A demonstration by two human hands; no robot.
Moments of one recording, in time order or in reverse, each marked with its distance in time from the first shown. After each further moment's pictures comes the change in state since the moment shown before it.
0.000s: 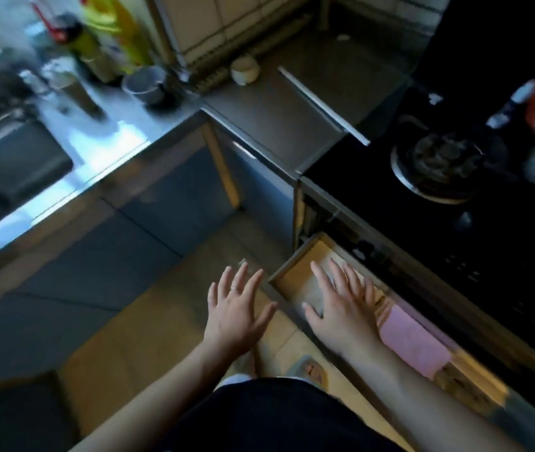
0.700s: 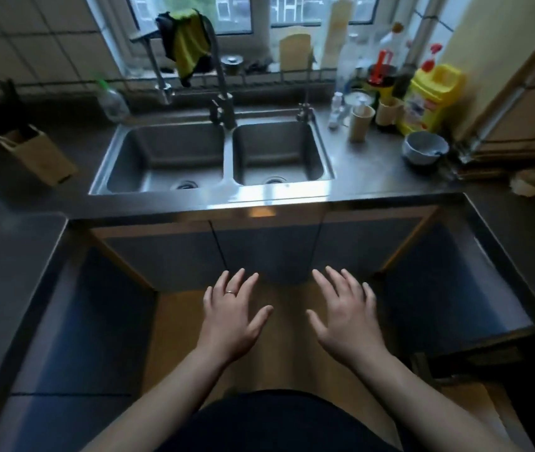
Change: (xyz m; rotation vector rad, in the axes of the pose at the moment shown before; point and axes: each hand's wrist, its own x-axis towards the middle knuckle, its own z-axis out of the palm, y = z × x) left_hand -0.147 -0.331 -0.086 -0.209 0.351 -0.586; right_hand 0.035 -0.379 0.072 -0.167 -0.053 -0.706
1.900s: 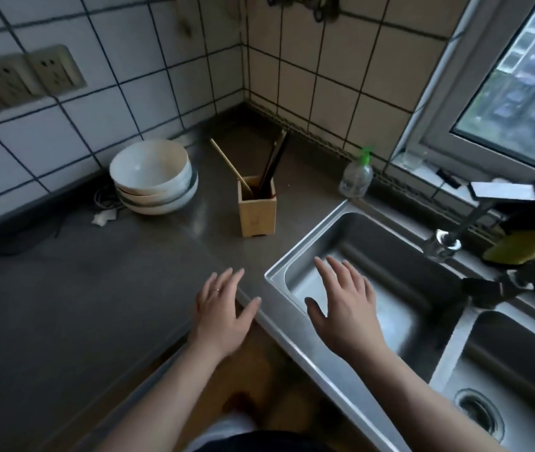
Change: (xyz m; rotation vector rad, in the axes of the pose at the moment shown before) left_hand 0.205 -0.346 -0.178 -0.389 0.460 -0.807; right_hand 0.454 -0.390 0.036 0.027 -0.186 -0.799
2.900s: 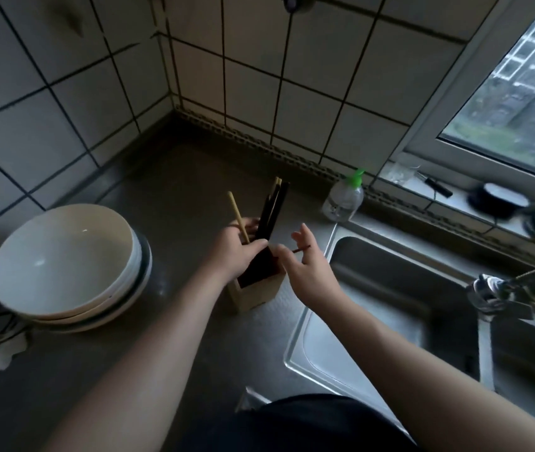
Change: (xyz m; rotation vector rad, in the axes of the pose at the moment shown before) left_hand 0.332 0.021 -0.050 -0.575 -0.362 0.074; right_hand 0.265 -0.078 0.029 0.722 0.086 0.516
